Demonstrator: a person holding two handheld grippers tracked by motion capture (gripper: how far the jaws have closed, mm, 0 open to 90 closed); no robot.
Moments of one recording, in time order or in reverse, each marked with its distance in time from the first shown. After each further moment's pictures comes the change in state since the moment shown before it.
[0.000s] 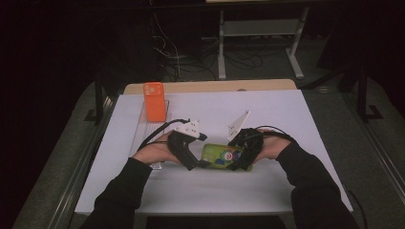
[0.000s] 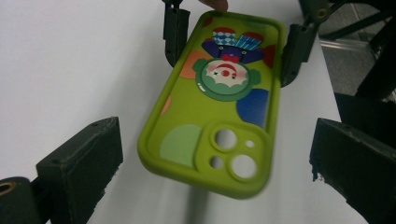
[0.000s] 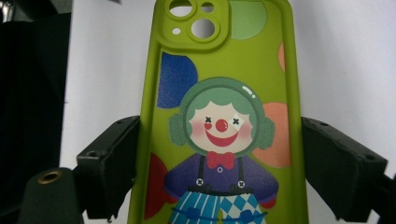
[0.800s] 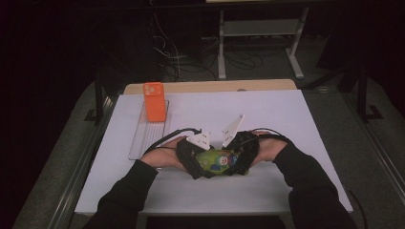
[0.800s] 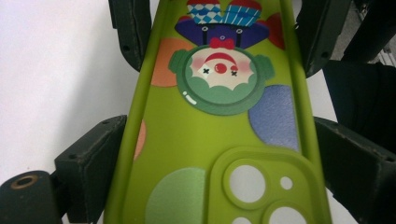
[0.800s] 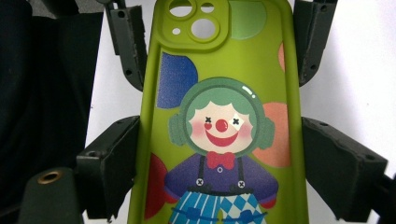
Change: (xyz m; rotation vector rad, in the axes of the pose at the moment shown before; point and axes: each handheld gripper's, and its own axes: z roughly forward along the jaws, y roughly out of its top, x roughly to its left) left arm -0.013 0.001 0.026 0.105 -0.065 0.085; right arm 0.016 0.015 0.001 -0.003 0.022 -0.089
